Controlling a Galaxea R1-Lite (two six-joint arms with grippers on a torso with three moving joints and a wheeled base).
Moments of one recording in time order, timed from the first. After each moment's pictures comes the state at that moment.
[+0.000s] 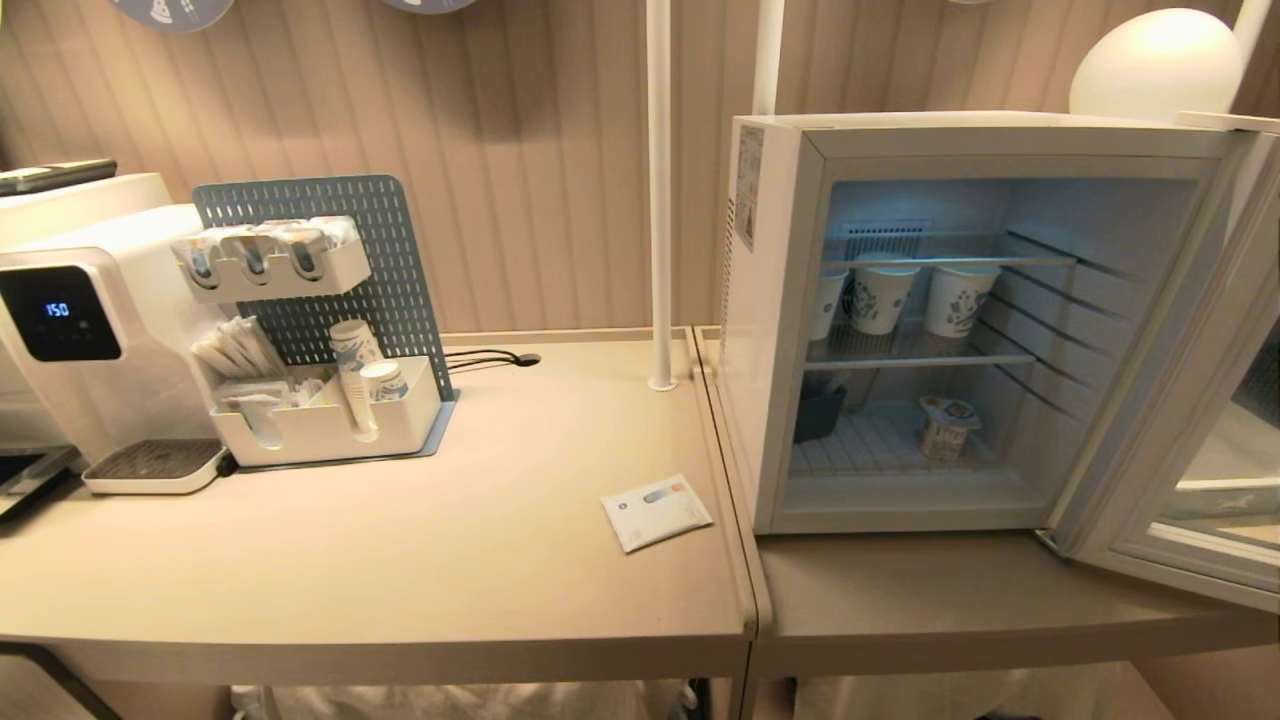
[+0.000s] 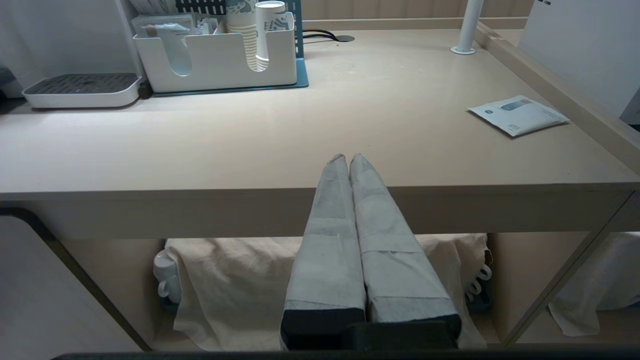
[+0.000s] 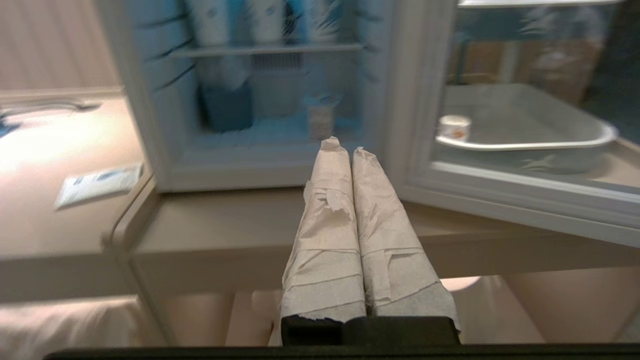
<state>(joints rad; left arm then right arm) 0.00 0.00 0.00 0.00 0.00 0.00 0.00 0.00 -0.03 -0.07 -0.03 -0.05</state>
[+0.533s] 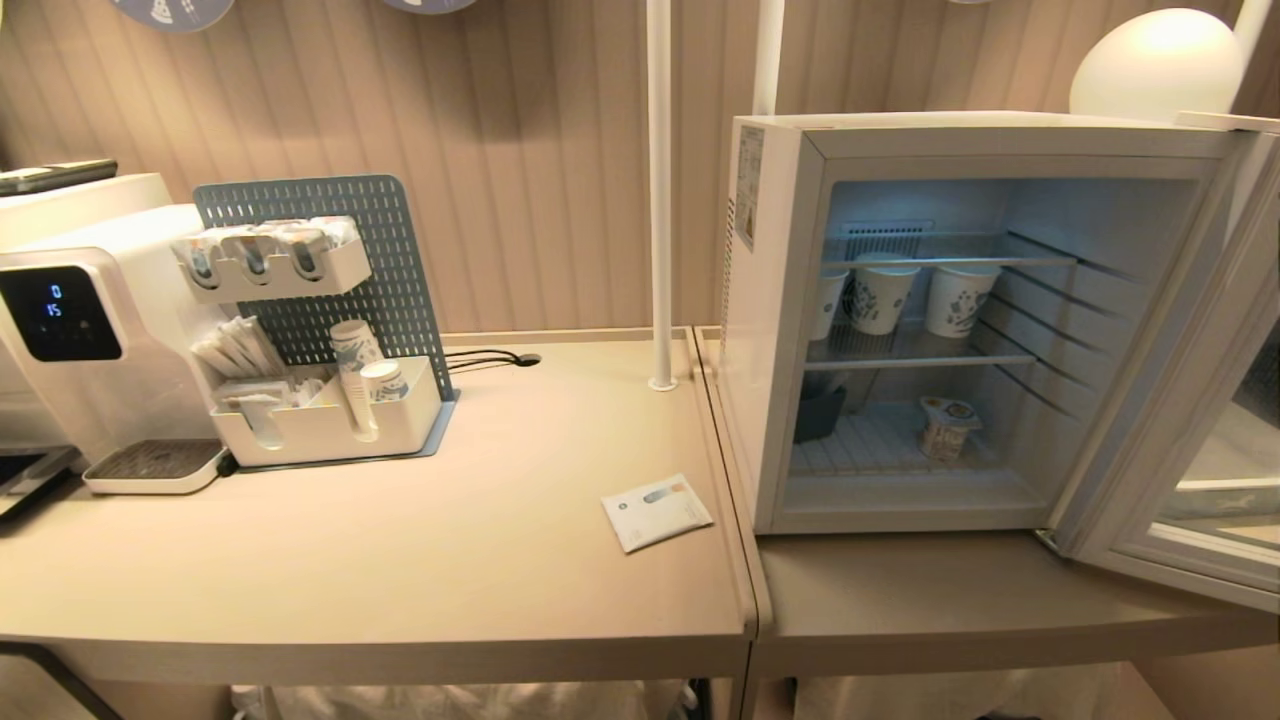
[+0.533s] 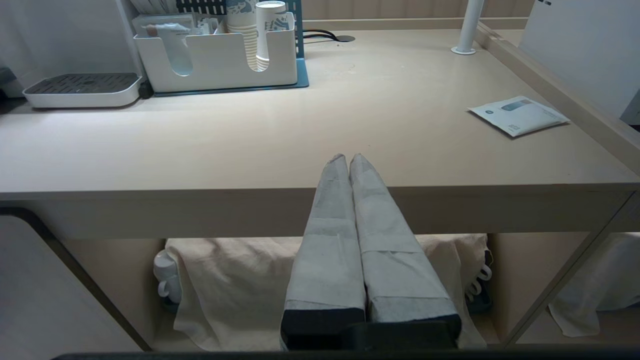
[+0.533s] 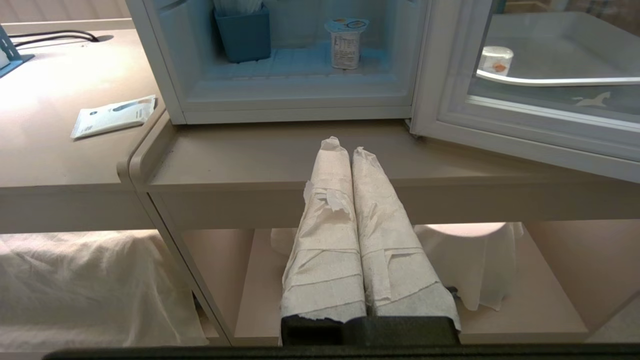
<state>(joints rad) 0.00 0.00 0.00 0.00 0.00 0.00 0.00 0.00 -0.03 0.08 0.00 -0.02</state>
